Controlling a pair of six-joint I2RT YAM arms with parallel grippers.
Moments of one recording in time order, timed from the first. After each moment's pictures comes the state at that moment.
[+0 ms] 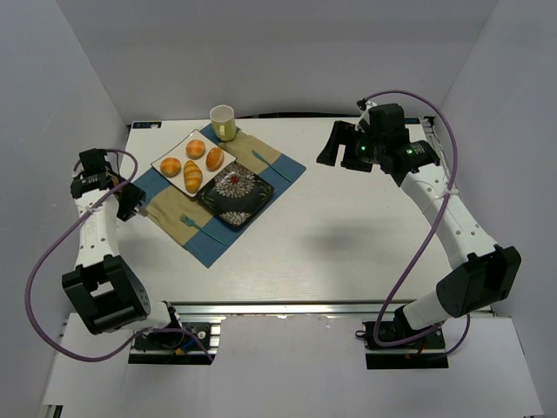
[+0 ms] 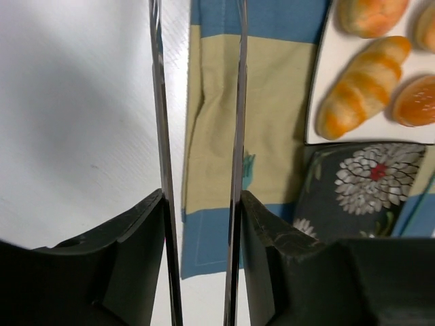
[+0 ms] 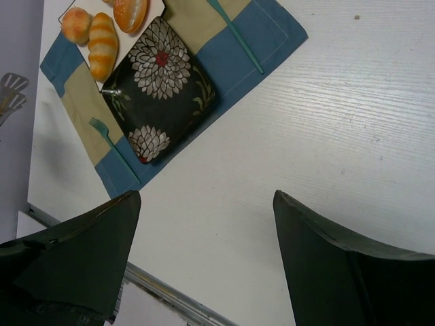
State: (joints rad) left arm 0.38 1.38 1.21 -0.82 -0.04 -0.62; right arm 0.39 1.48 1.53 -0.68 -0.25 0.44
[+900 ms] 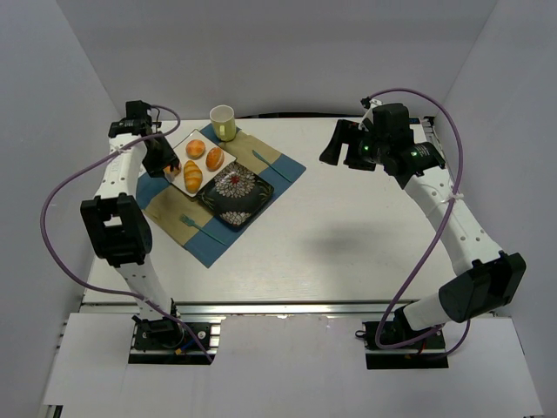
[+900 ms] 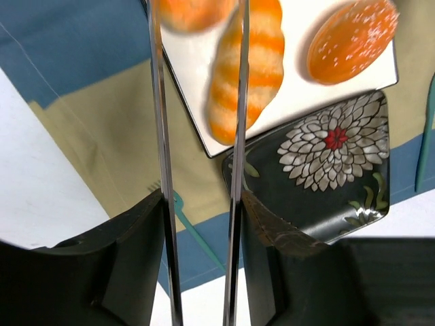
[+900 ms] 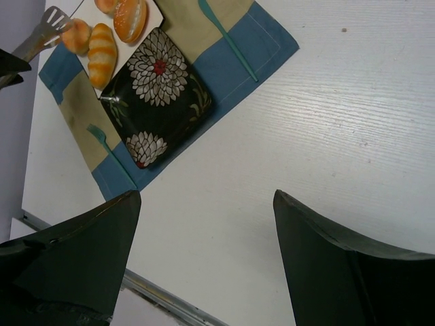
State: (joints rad) left arm 0.12 1.90 1.79 -0.97 0.01 -0.44; right arm 0.39 1.44 1.53 -0.68 -0.22 0.43
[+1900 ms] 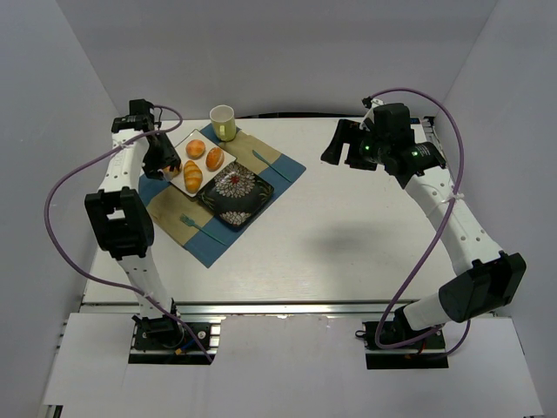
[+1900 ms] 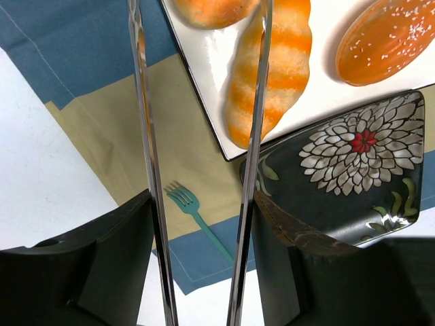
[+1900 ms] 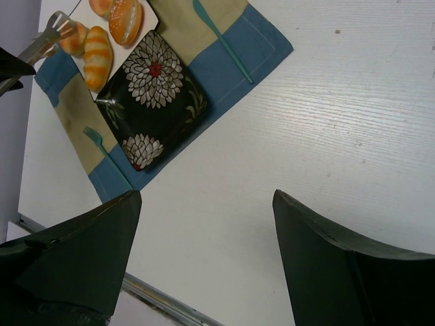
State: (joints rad) left arm 0.11 1.97 1.89 -1.05 -0.04 -0.40; right arm 0.38 1.44 1.53 -0.68 -0.21 0.43
